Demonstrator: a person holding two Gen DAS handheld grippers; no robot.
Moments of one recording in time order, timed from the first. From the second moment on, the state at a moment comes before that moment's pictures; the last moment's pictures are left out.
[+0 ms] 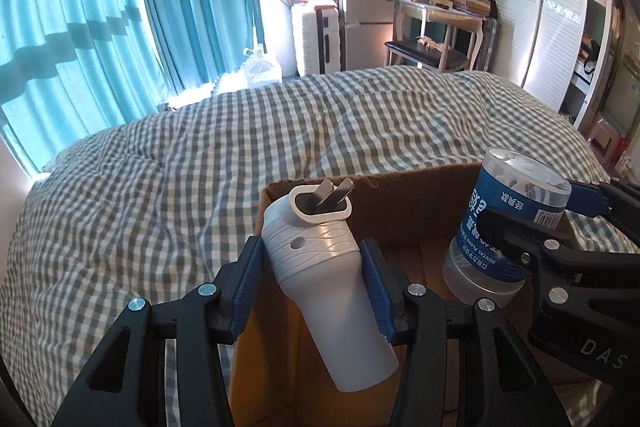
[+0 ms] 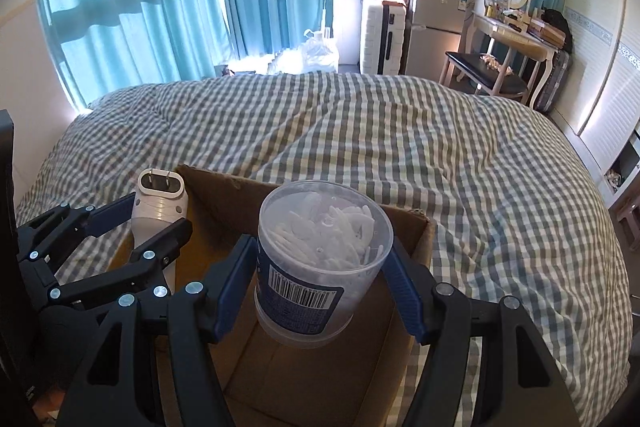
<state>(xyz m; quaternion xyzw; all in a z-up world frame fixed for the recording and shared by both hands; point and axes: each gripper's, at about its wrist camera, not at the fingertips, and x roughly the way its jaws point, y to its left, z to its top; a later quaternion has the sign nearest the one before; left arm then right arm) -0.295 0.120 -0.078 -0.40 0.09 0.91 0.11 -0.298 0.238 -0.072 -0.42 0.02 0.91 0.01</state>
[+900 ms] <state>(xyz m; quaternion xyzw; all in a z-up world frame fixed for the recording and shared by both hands) -0.253 0.095 -0.020 -0.34 0.07 0.93 0.10 -0.243 0.225 0.003 -0.36 -0.01 0.93 0.04</state>
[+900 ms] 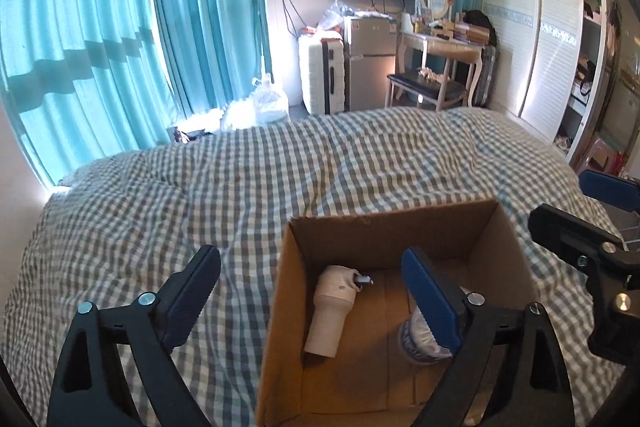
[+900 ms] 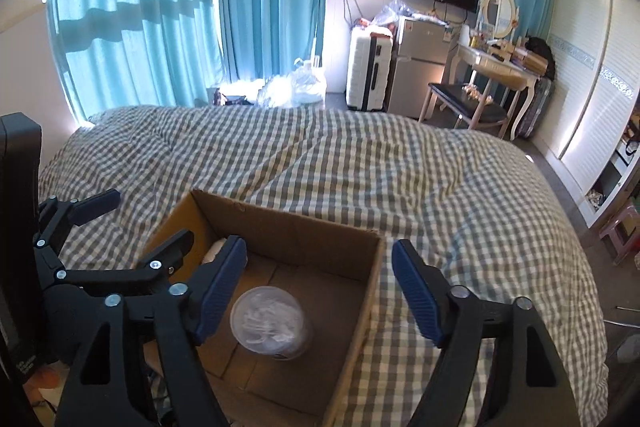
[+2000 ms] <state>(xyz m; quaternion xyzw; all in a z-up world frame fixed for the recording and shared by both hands) -0.073 0.006 0.034 -0.32 0.05 0.95 0.04 -0.044 0.178 0.054 -0.30 -0.03 0.95 0.01</state>
